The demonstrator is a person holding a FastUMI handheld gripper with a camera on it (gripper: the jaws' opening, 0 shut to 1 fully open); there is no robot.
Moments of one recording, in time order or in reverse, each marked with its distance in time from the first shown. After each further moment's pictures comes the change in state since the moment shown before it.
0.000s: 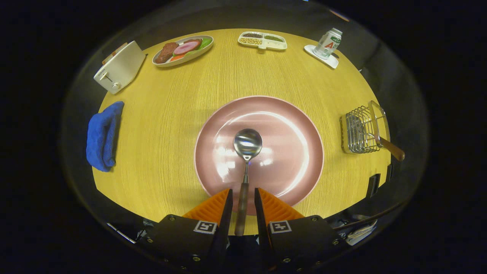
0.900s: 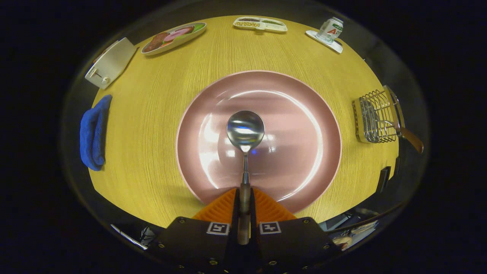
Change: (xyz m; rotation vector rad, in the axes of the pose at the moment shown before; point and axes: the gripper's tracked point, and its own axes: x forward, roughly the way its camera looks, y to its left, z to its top) arm 0.031 -0.002 -0.015 0.012 0.087 0.005
